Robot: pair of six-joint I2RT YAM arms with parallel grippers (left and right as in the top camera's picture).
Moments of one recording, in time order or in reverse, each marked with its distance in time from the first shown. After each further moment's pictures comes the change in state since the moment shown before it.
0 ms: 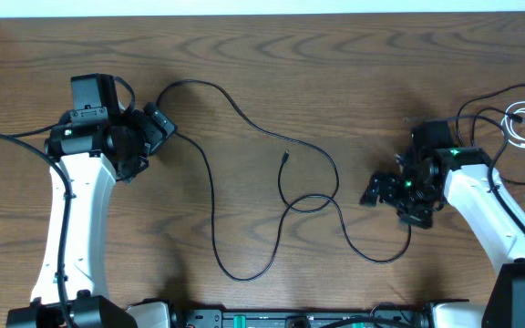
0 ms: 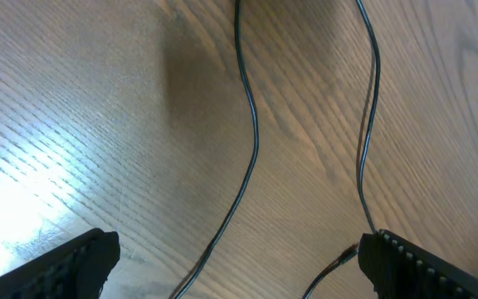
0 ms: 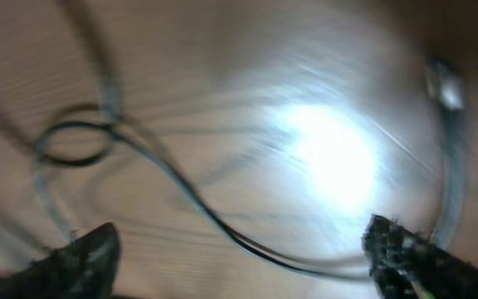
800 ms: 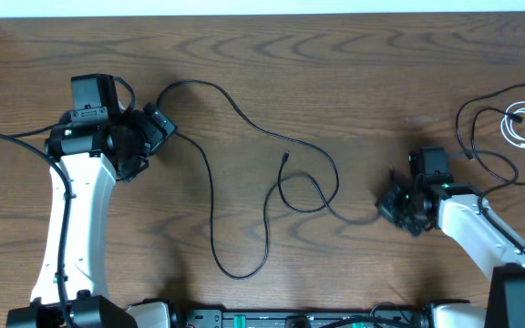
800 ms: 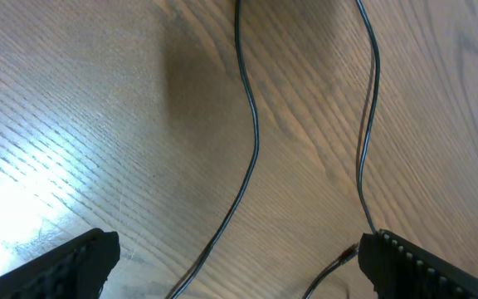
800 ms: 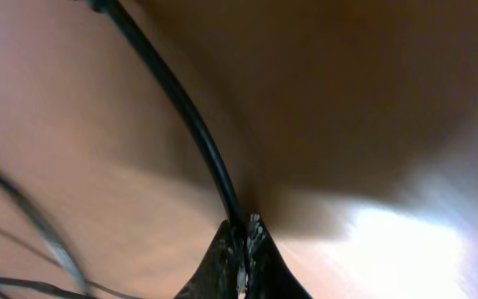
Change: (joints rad) left arm 0.000 0.000 0.000 0.000 0.000 0.000; right arm -0.001 -0.035 -0.282 0.511 0.085 0.393
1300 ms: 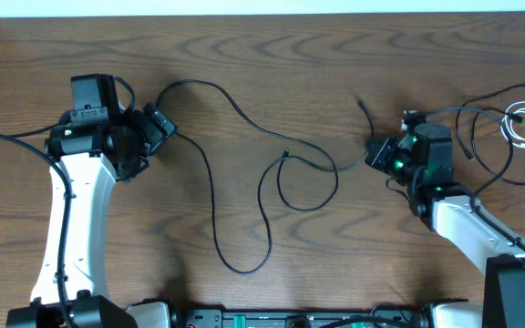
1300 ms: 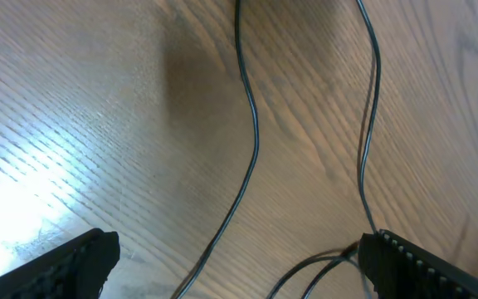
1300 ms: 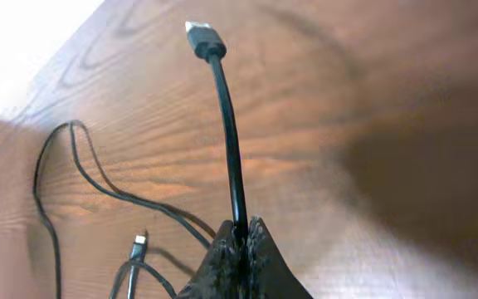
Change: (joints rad) left arm 0.000 0.000 0.000 0.000 0.000 0.000; right arm 0.034 0.027 -0.028 0.723 -0.087 -0.236
